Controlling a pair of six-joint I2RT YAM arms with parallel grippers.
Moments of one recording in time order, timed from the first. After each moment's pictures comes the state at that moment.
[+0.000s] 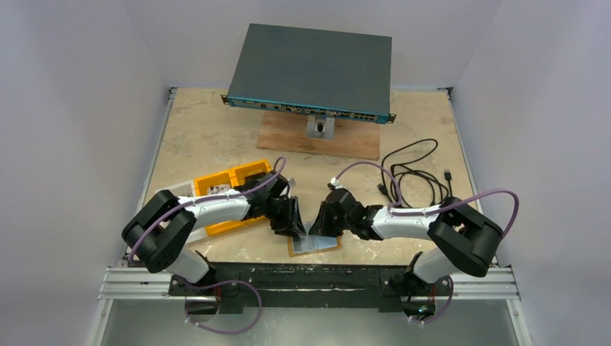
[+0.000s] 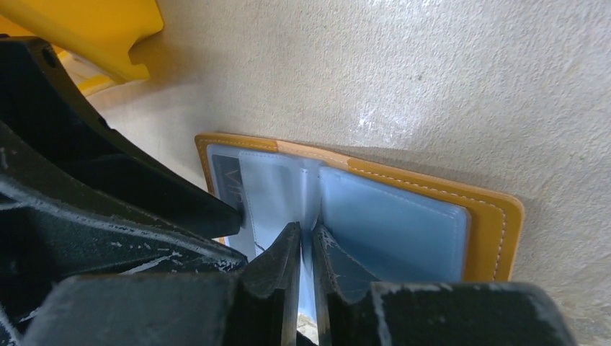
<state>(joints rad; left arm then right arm) -0.74 1.50 0.68 -0.24 0.41 -0.88 0.93 1.48 0.54 0.09 -0.08 1.03</state>
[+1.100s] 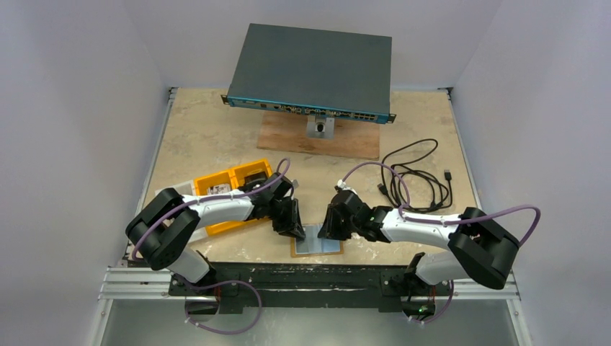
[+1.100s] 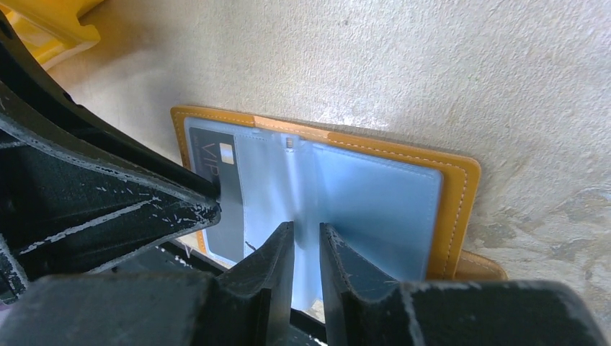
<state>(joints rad) -0.78 1.54 0.70 -0.25 0.38 -0.89 0.93 1.34 0.53 -0.10 -0.04 1.02</state>
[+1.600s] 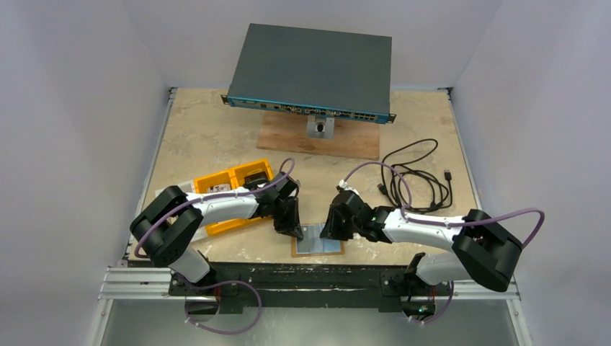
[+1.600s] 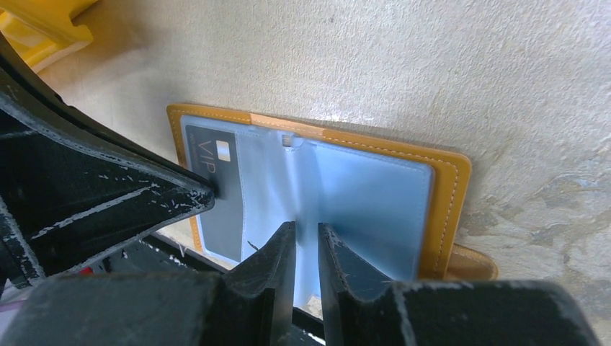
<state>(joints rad) -0.80 1.56 0.75 -0.32 0.32 -0.88 0.93 1.32 0.53 -0.13 -0.02 1.01</state>
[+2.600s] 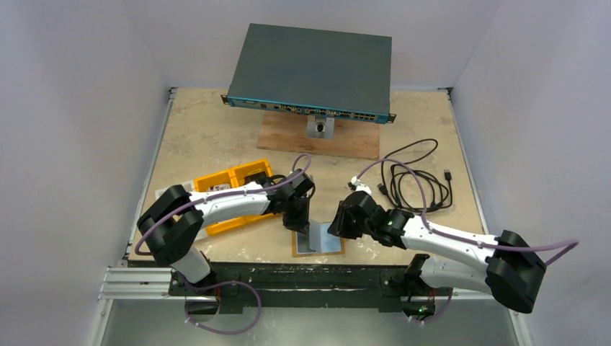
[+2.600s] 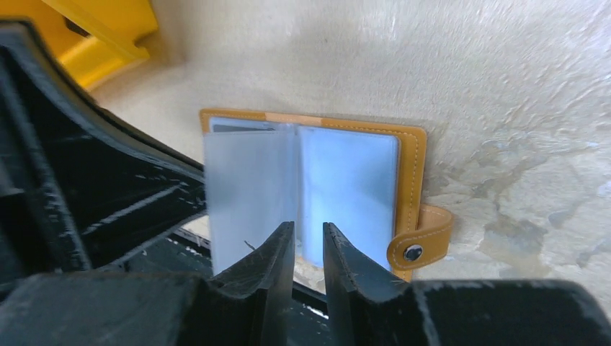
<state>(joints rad) -0.91 1.60 0.95 -0.51 0.18 -0.85 0.93 1.11 0.50 -0.25 0.06 1.01</state>
